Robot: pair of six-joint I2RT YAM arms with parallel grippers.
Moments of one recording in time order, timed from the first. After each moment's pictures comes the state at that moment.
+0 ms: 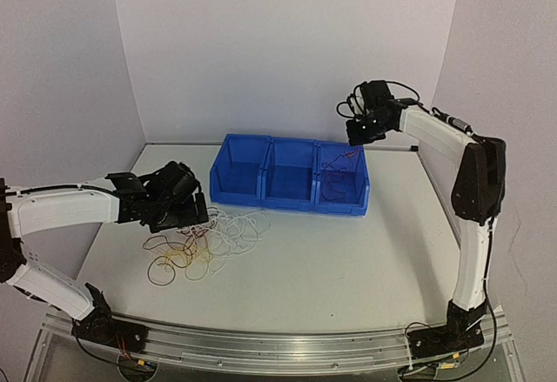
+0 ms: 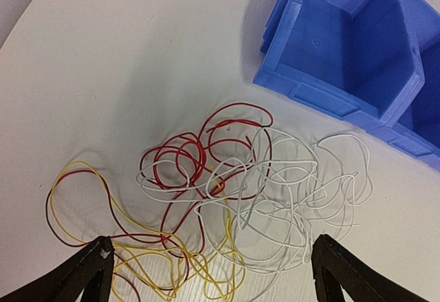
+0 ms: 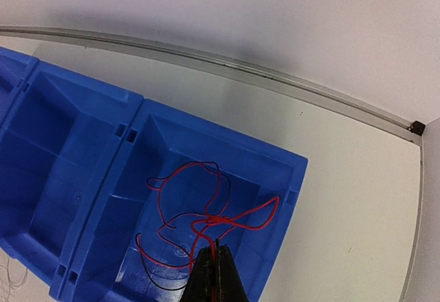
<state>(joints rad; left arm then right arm) -0.81 1.33 0.91 -0.59 -0.48 -0.92 0.37 2.08 1.97 -0.67 0.10 0.03</state>
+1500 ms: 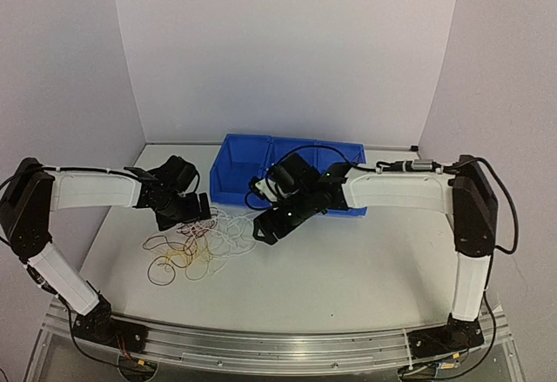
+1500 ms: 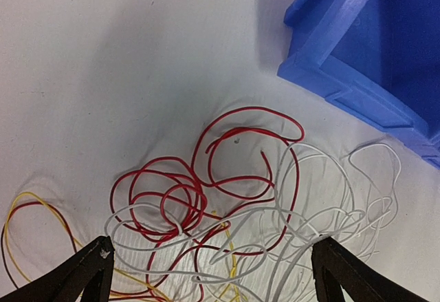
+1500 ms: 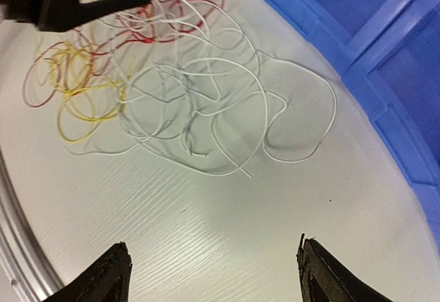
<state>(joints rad) -0.60 1.55 0.94 -0.43 -0.20 -0.79 0.97 1.96 1.53 -0.51 -0.06 0.15</state>
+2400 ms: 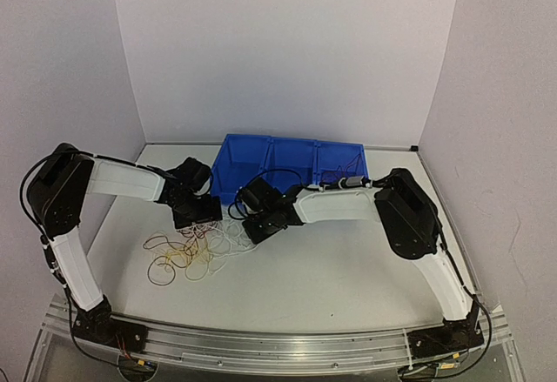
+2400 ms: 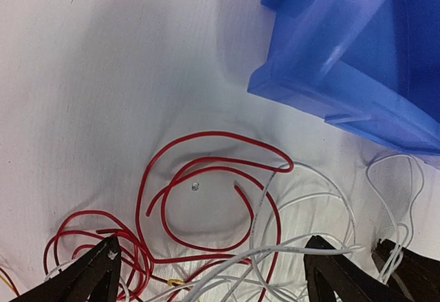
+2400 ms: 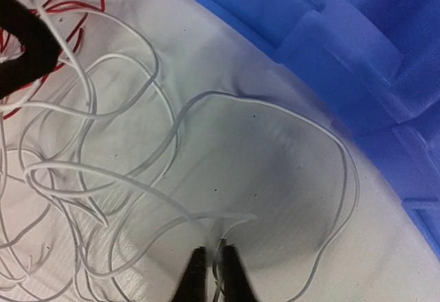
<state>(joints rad) -0.57 1.79 1.05 -0.33 -0.11 -0.72 0.99 2.39 1.83 -0.44 0.21 0.25</state>
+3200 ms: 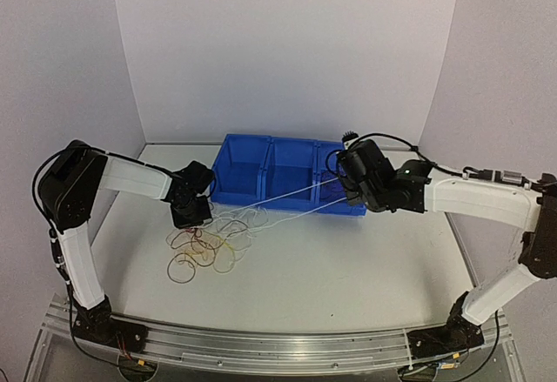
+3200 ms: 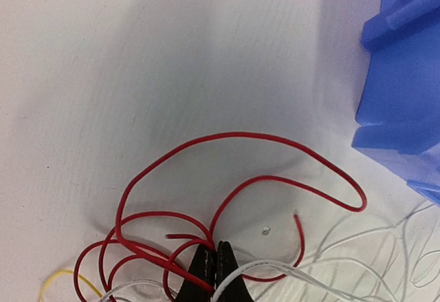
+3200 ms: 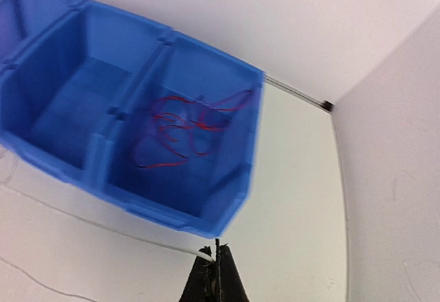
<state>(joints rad) -0.55 1.89 1.10 -0.39 -0.26 -0.84 0.88 1.52 1.17 -0.45 0.81 0.20</state>
